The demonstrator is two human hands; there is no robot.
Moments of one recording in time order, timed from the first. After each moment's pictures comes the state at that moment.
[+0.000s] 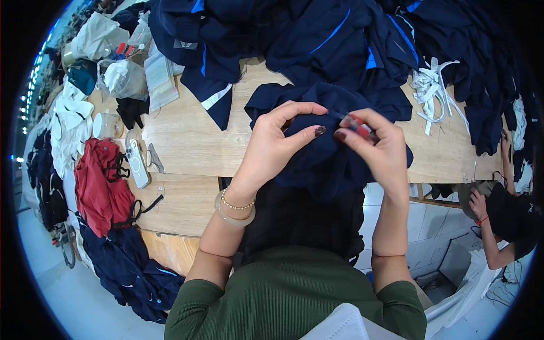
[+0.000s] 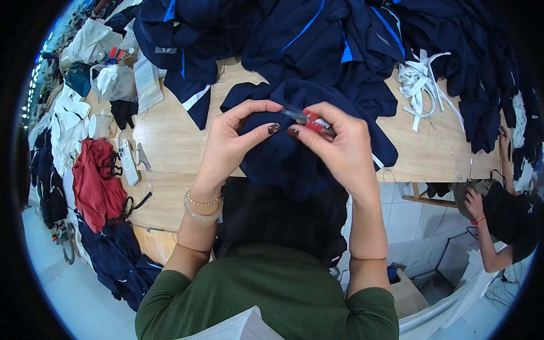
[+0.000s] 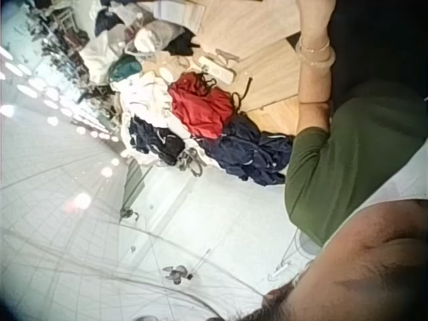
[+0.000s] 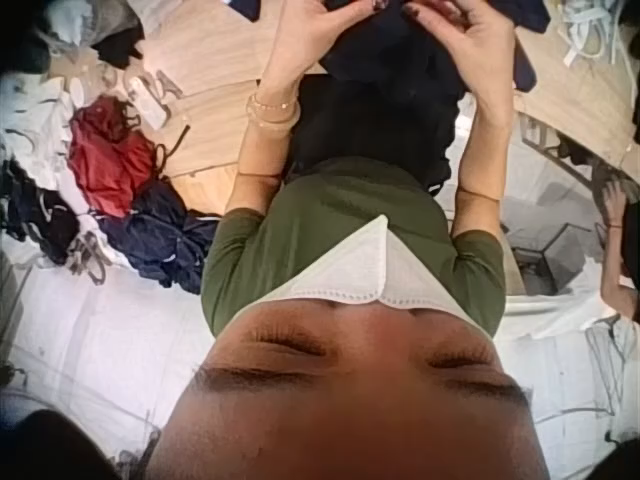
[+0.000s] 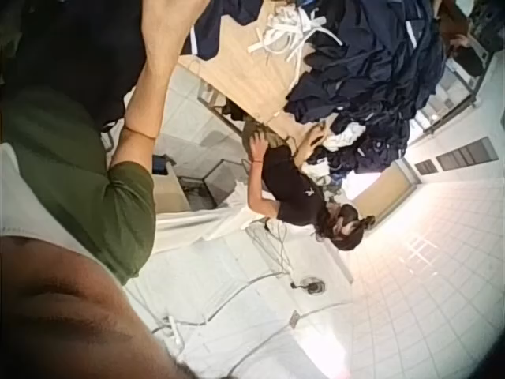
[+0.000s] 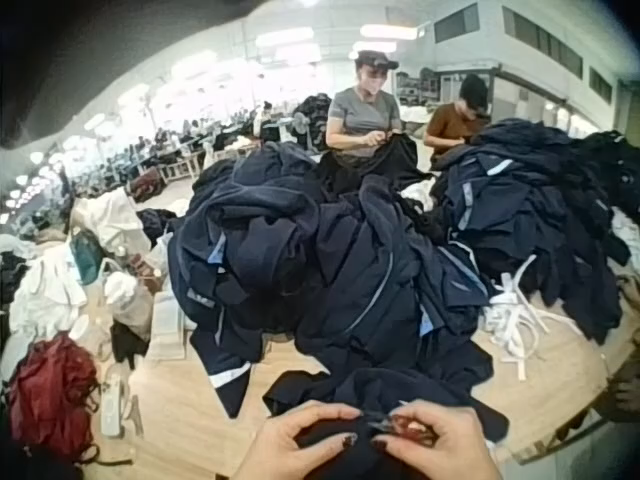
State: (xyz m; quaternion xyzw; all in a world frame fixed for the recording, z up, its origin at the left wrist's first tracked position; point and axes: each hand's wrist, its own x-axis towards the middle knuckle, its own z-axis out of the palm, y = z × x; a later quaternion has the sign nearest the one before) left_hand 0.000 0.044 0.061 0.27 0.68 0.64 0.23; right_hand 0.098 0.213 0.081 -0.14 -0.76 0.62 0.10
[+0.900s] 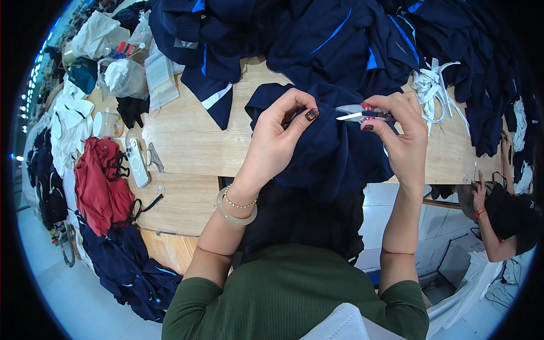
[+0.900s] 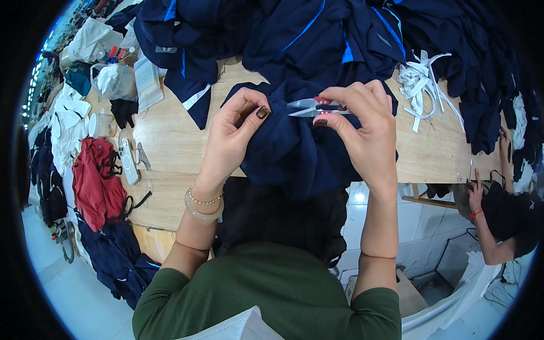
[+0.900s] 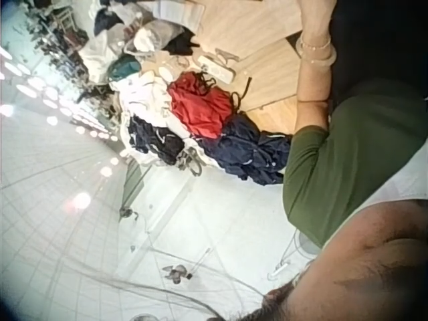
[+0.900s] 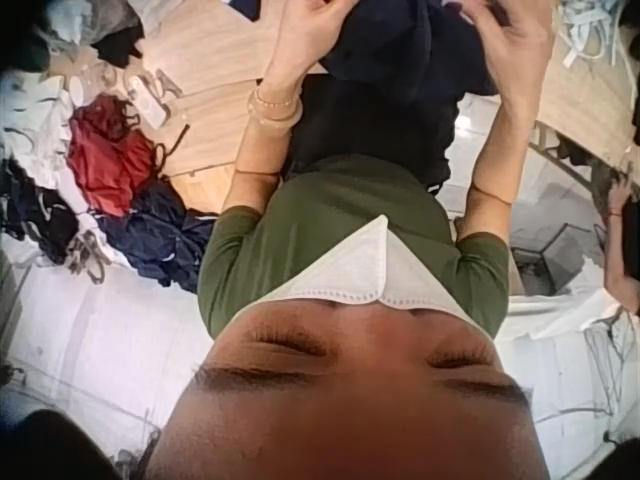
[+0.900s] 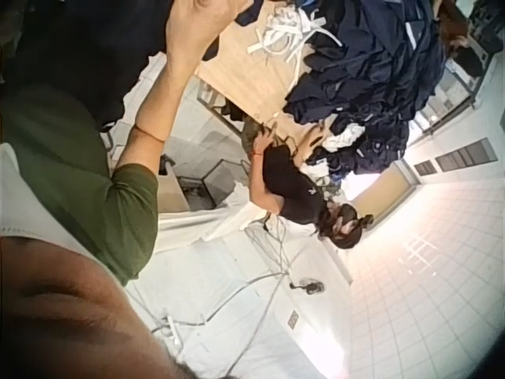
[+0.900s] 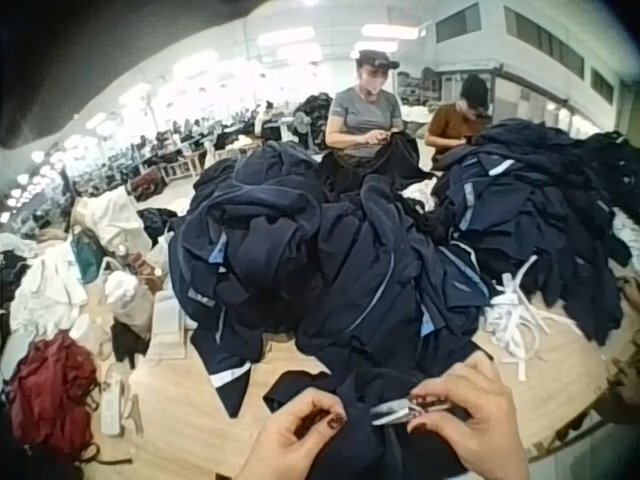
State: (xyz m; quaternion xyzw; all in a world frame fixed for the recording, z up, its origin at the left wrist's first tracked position) left_hand -0.002 0.051 0.057 0.26 0.64 0.69 0.21; right_hand 0.092 0.245 0.095 -0.02 -0.91 0.33 0.25
